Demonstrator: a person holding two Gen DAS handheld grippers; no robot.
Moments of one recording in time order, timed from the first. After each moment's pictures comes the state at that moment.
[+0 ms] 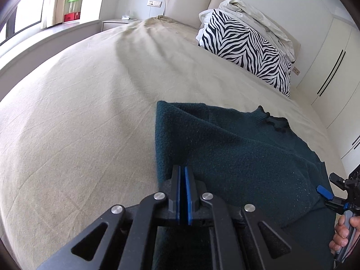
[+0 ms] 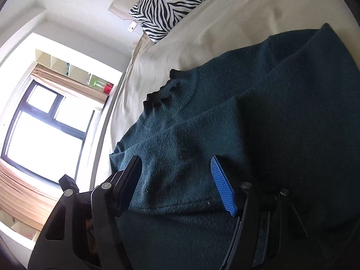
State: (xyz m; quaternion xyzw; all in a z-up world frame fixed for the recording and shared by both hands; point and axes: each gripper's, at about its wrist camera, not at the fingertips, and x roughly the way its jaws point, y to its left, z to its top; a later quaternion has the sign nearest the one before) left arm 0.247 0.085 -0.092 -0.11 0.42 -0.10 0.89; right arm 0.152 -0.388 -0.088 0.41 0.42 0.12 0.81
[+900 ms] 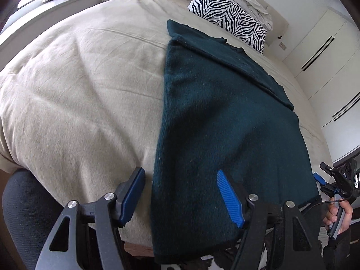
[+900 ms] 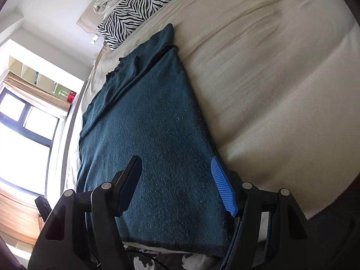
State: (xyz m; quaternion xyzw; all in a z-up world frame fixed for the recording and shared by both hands) left arm -0.038 0.118 -0.086 -0.13 0.51 -0.15 0.84; right arm -0.197 -0.432 -0.060 0.38 0.44 -0.03 0.81
